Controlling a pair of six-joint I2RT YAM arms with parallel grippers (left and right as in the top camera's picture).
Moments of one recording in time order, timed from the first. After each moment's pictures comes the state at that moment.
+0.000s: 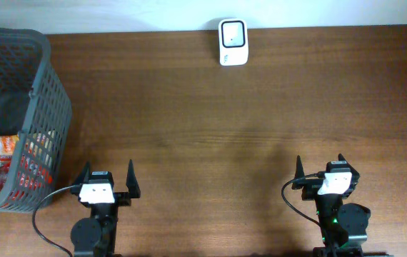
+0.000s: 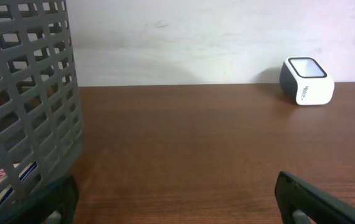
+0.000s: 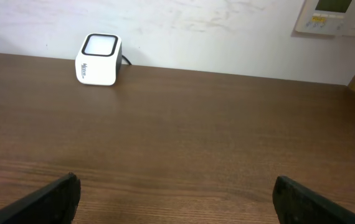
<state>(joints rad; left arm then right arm) -0.02 0.02 0.02 -0.08 -0.04 0.01 0.00 0.09 0.01 -0.08 0.02 -0.09</state>
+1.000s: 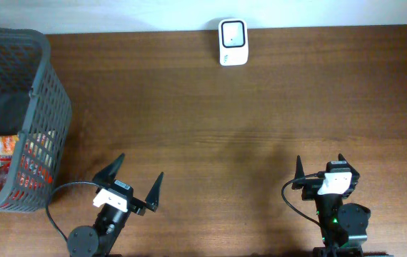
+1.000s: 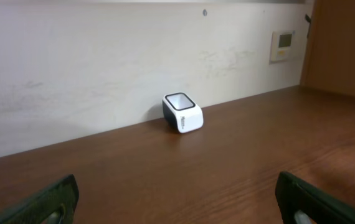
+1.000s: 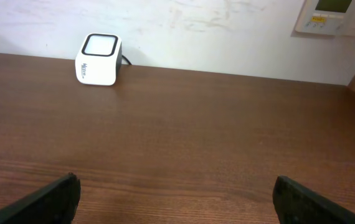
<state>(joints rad) -0.02 0.02 0.01 0.09 0.45 0.01 0.00 0.09 0.01 -0.07 0.02 -0.09</state>
